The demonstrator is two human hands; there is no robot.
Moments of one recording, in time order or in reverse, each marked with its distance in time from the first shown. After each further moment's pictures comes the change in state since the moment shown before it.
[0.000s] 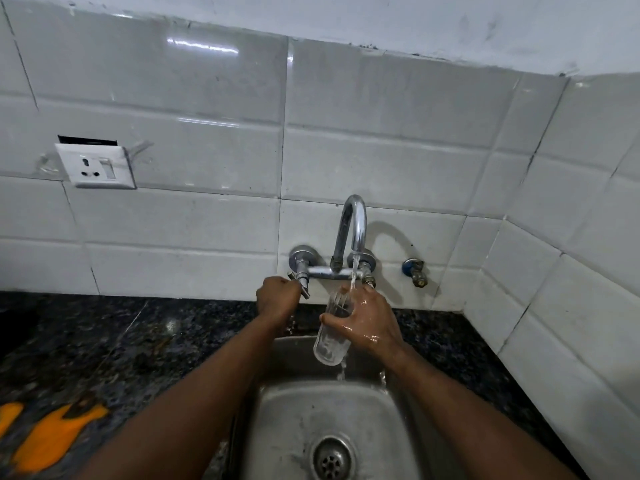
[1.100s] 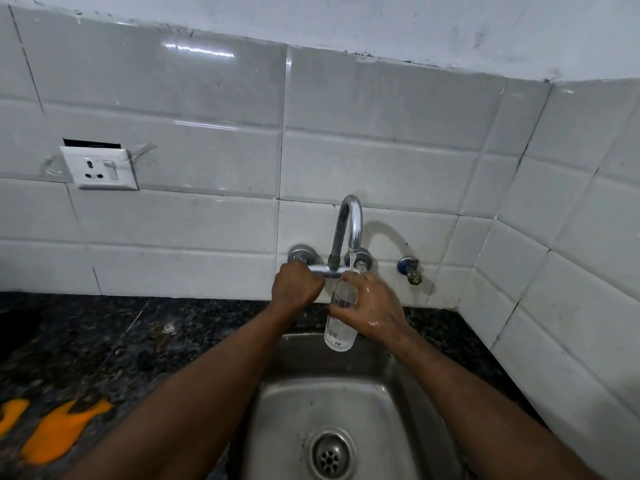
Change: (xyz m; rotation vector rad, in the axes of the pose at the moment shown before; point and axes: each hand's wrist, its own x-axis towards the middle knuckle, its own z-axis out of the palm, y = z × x) left_hand -0.008 0.027 0.013 0.431 -0.027 0.346; right_hand -0.001 -0.005 -0.021 -0.082 0.007 -0.048
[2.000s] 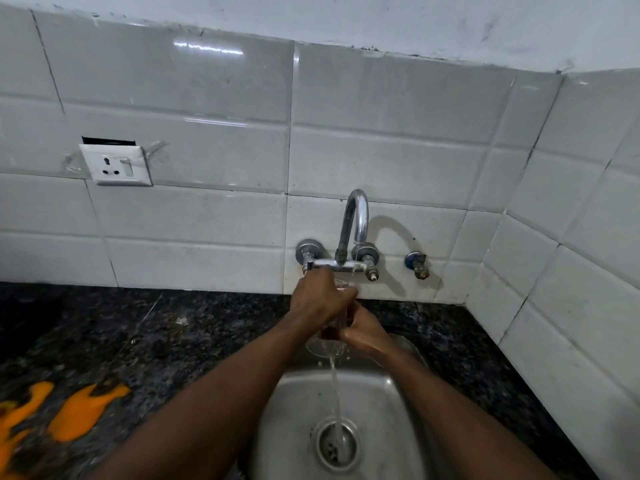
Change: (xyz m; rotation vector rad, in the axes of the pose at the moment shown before) left_hand -0.041 0.007 0.011 0.054 -0.008 0.219; right_hand -0.026 0.006 0.050 0.603 -0.366 0.259
